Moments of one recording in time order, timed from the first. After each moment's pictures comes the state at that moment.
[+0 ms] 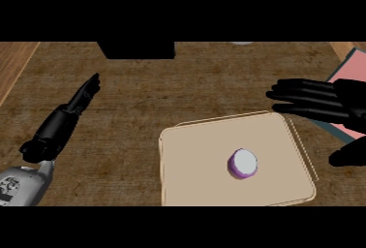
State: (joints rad) left arm -0.22 0.52 -0.25 -1.52 0.14 0.04 -0.11; right arm -0.48 -0.87 0.26 -1.68 0.32 0.49 -0.61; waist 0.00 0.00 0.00
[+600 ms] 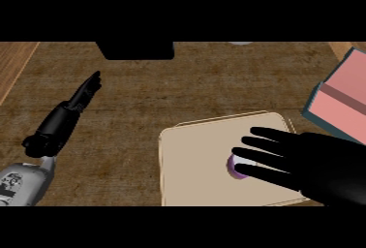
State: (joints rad) left arm -0.24 0.48 -0.22 -1.50 0.12 0.01 -0.10; right arm -0.40 -0.86 0.43 -2.07 0.57 0.63 -0.28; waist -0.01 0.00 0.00
